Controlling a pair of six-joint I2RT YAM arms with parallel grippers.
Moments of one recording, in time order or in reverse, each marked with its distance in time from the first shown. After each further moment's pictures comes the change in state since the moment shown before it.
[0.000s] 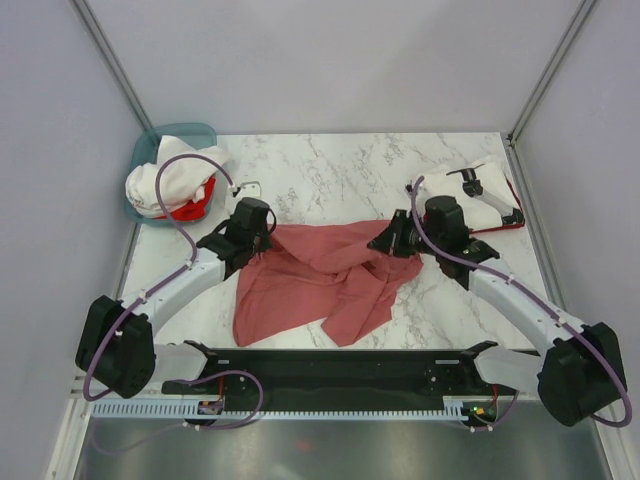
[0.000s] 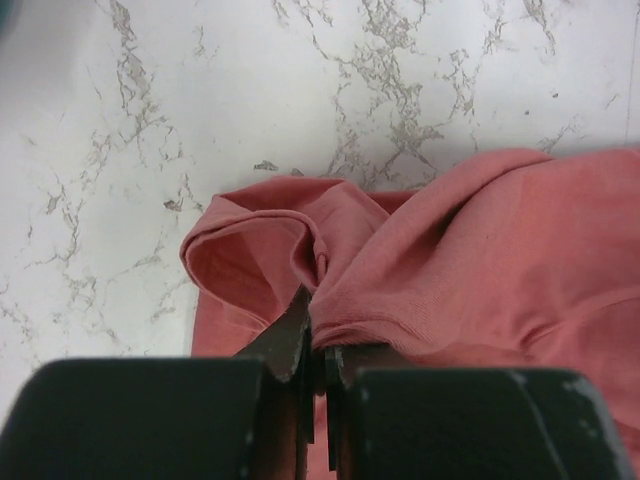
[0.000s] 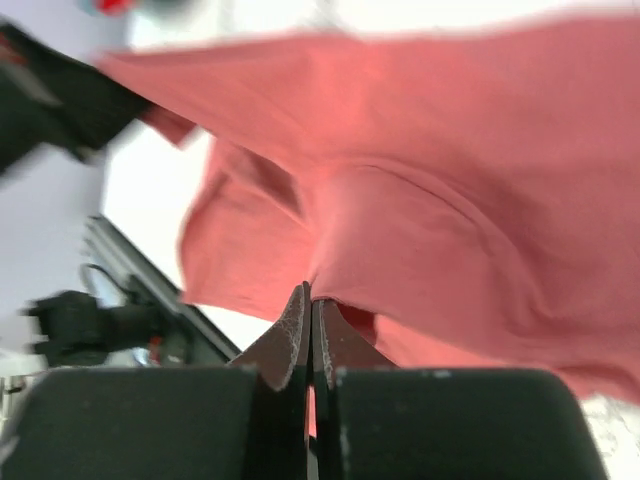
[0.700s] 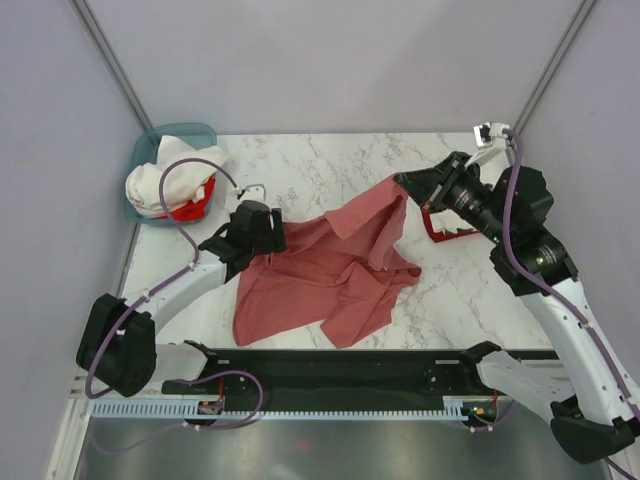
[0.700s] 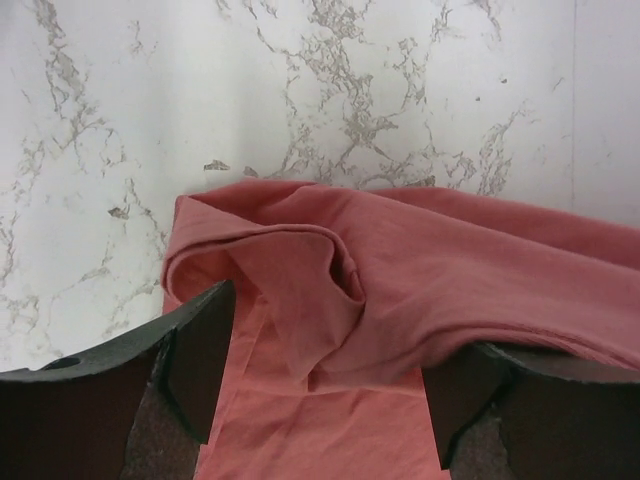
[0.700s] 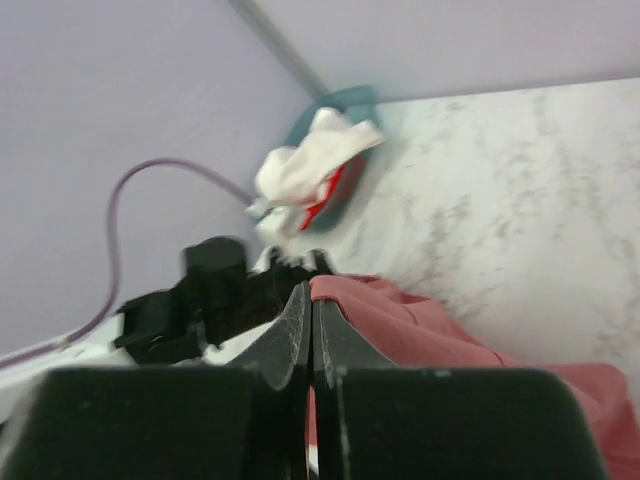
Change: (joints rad) left arm 0.000 0.021 -0.039 0.087 0.095 0.002; right arm -0.003 -0.190 0.564 -0.185 0.115 0.058
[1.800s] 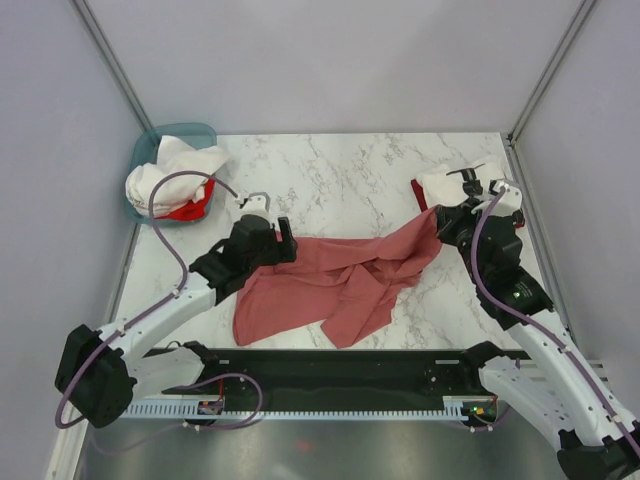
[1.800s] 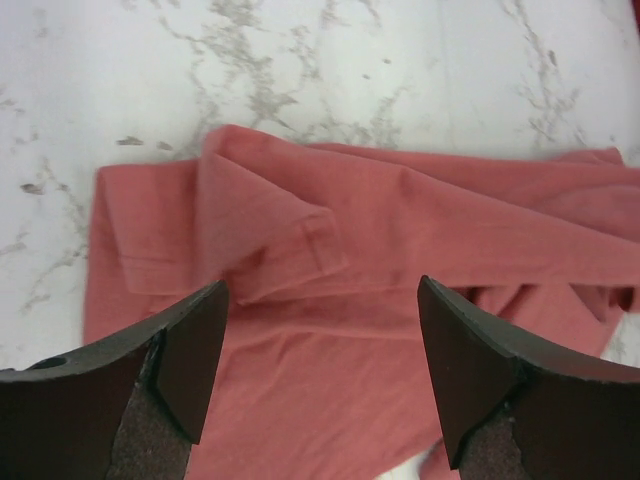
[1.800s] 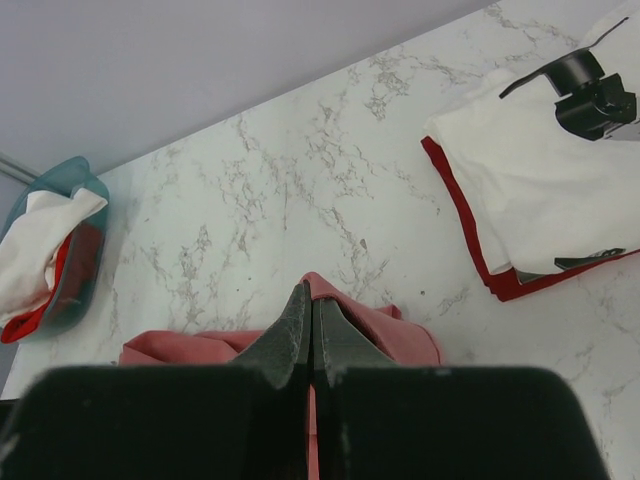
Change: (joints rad) left arm -0.069 -0.200 -0.078 -0.009 0.041 -0.088; right arm -0.005 -0.248 -0.497 0.067 0.623 -0.101
